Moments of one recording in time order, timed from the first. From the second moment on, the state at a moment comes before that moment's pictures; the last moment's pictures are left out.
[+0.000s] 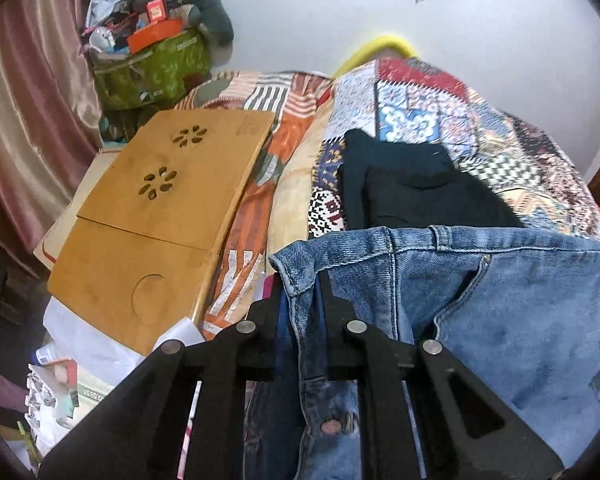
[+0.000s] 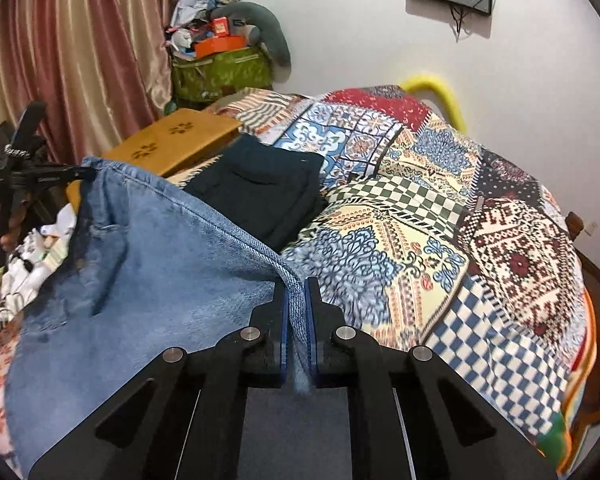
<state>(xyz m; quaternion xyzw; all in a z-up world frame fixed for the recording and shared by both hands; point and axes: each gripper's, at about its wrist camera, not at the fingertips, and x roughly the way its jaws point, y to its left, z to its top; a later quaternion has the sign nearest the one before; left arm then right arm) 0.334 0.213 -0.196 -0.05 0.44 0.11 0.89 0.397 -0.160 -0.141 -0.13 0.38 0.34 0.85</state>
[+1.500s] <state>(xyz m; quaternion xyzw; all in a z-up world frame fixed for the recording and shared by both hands) 0.098 0.217 -0.213 -0.08 0.48 0.14 0.86 0.169 -0.236 -0.155 0.00 0.46 0.31 0.83</state>
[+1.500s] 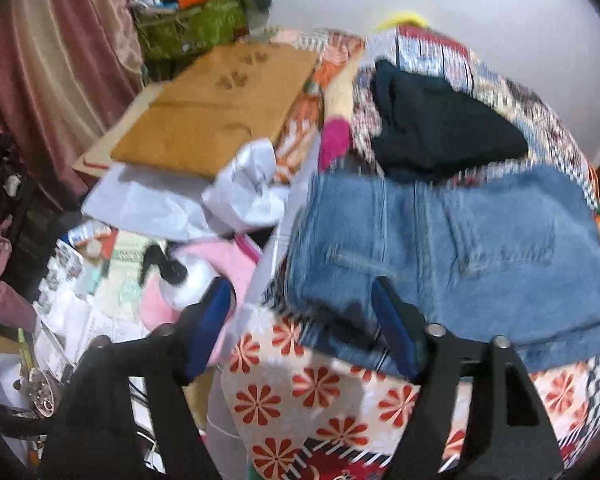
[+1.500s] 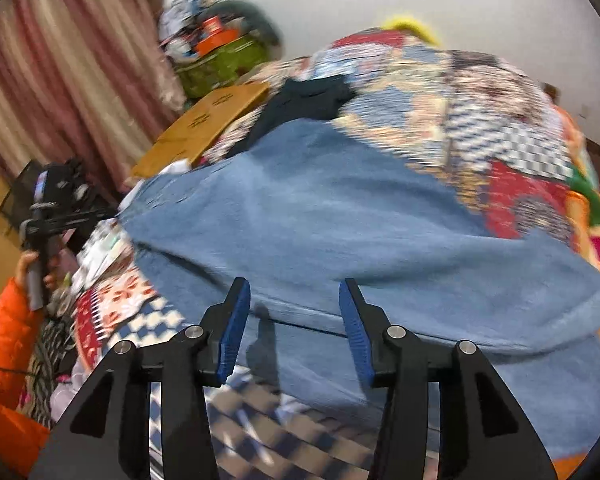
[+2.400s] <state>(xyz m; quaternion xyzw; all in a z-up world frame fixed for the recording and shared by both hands) 0.280 0.047 -0.229 0.00 0.51 0.00 0.86 0.290 -0.514 -0.245 0.20 0.51 -0.09 0.83</state>
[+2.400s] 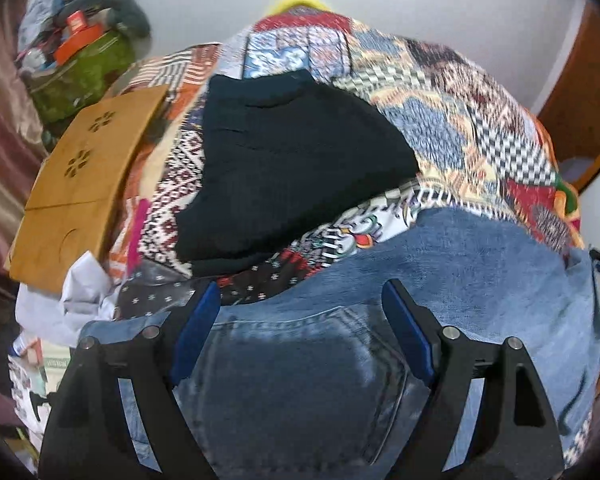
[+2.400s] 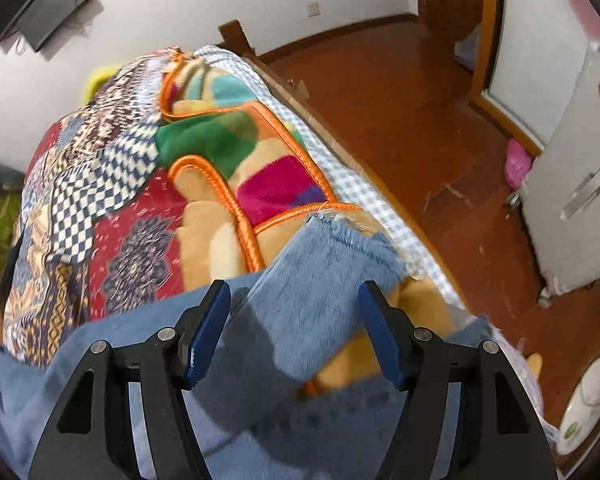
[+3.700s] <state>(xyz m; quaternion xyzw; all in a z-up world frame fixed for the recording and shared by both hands) 0.223 -0.064 -0.221 0.07 0.52 -0.08 0.85 0.150 -0.572 -0.204 0.22 0.42 -0.09 0.88</state>
